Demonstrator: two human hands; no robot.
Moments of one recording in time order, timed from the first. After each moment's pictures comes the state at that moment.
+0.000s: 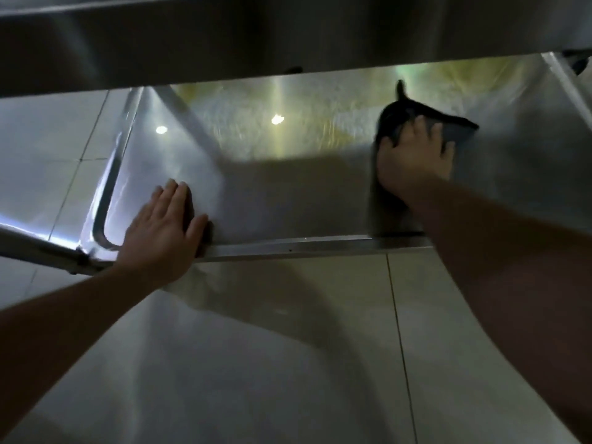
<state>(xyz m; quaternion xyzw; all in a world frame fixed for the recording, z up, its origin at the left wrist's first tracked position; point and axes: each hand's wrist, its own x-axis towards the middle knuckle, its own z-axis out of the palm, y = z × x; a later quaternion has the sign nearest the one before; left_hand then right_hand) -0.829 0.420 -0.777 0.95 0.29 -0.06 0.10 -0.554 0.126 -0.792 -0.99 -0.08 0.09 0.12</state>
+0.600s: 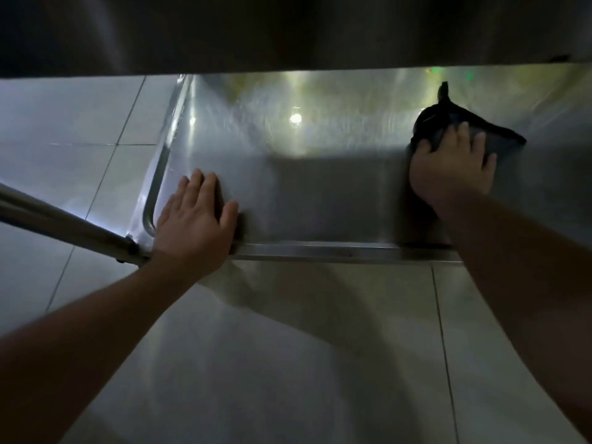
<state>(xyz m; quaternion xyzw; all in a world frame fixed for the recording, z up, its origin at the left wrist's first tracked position) -0.841 0.454 -0.796 0.94 0.31 0.01 0.11 -0.574 0.170 -0.807 -0.99 -0.03 0.05 0.15</state>
